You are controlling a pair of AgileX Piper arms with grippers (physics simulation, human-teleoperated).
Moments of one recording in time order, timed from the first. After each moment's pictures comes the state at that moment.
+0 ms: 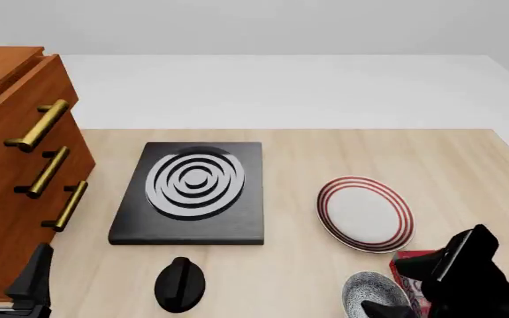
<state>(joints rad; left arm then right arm) 0.00 0.00 0.00 0.00 0.00 0.71 0.62 -0.51 0.73 -0.07</state>
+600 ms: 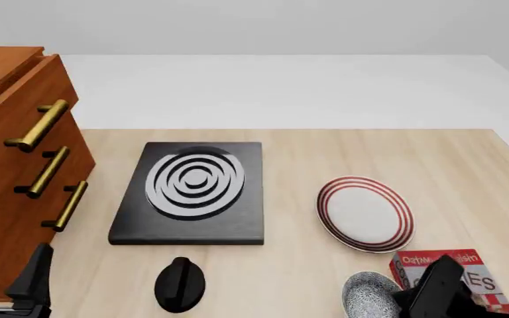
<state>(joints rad) 0.00 0.00 0.00 0.00 0.00 0.71 0.68 -0.39 0.74 -0.11</state>
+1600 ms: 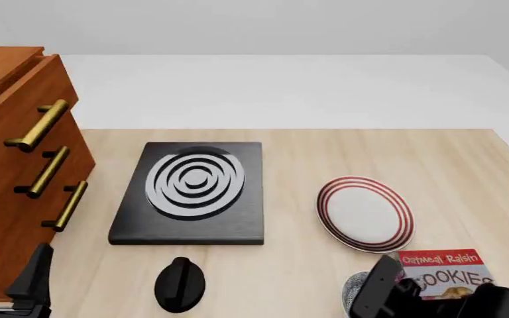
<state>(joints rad) 0.00 0.00 0.00 0.00 0.00 0.76 1.03 -0.36 0.50 -0.11</state>
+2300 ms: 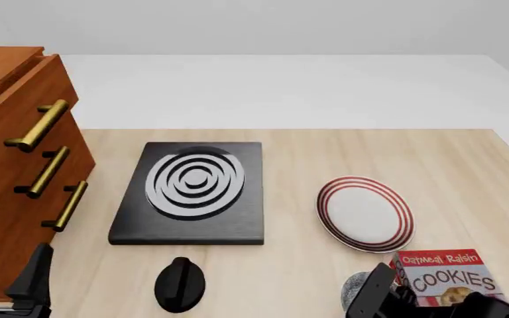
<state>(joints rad) 0.00 0.00 0.00 0.00 0.00 0.75 1.11 -0.29 0.34 -0.10</state>
